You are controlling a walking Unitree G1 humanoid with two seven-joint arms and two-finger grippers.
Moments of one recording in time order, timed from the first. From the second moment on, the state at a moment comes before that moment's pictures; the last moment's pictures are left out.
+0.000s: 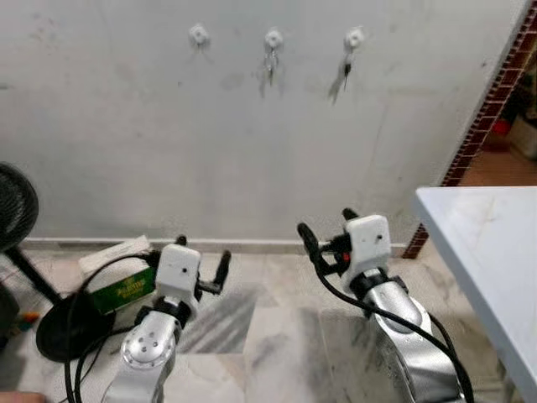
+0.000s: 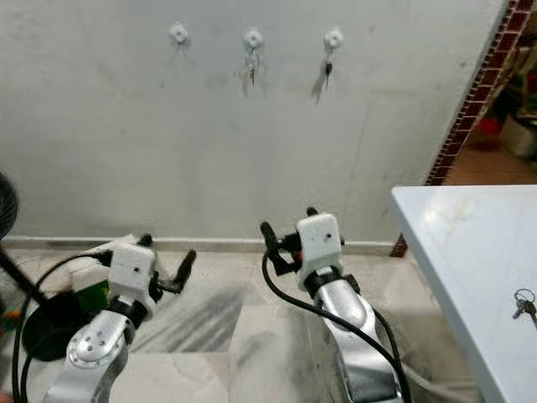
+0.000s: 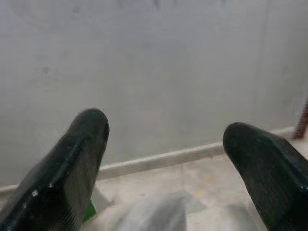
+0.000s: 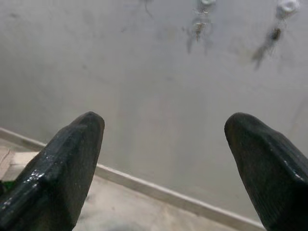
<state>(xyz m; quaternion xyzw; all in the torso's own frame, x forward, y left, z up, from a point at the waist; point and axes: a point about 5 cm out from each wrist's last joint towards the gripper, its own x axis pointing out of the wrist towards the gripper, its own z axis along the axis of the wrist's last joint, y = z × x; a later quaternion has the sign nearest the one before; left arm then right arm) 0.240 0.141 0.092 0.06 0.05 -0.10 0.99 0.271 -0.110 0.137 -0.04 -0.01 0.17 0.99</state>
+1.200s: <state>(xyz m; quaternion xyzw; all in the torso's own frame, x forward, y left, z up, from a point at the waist) 0.251 0.134 0.094 0.01 0.06 -0.13 0.99 0.276 -0.120 0.140 -0.05 -0.01 0.14 0.99</state>
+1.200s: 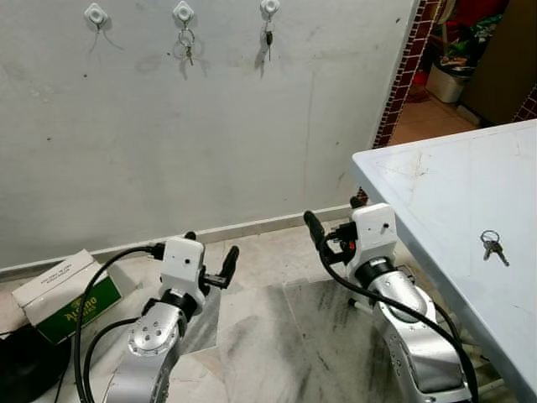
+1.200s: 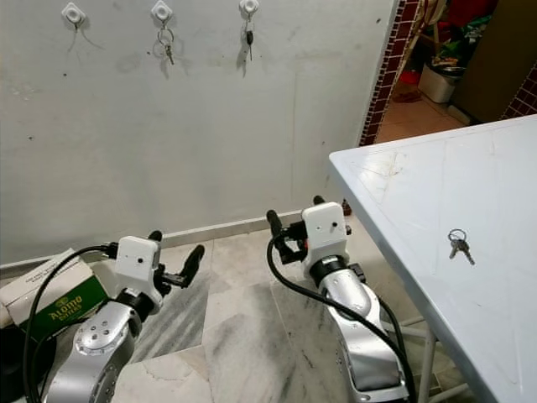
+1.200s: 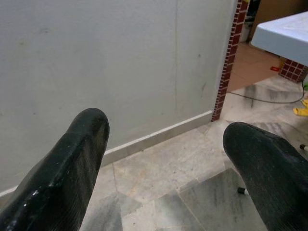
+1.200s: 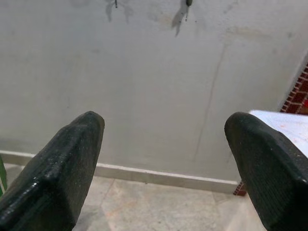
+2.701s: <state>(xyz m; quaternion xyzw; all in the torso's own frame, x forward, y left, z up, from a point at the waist) 0.247 0.132 0.089 -0.02 0.08 -0.14 0.99 0.280 -0.114 0.140 -0.06 -0.02 0.15 0.99</state>
